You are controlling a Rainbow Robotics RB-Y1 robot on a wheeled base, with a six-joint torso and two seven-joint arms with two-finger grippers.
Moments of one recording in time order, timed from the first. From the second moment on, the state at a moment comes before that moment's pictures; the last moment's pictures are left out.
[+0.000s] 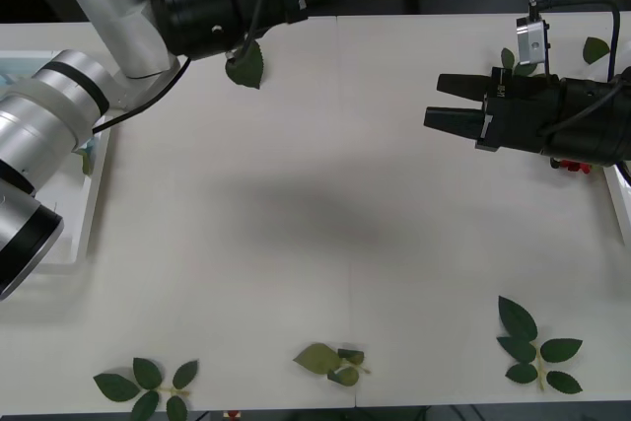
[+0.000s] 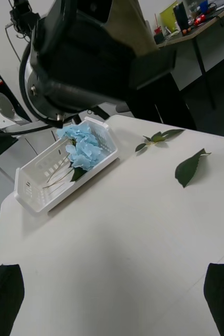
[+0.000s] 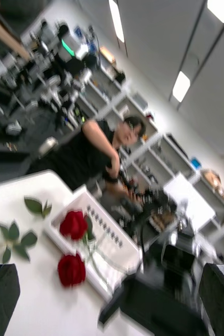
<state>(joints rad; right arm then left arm) -0.41 -0.72 0.12 -1.44 -2.12 1.08 2.68 -1.06 0.48 -0.53 -0.79 2.57 1.05 -2.69</state>
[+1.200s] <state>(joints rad) -0.41 -0.72 0.12 -1.44 -2.12 1.08 2.68 -0.75 0.56 -0.15 -0.70 2.06 1.63 -2.69</state>
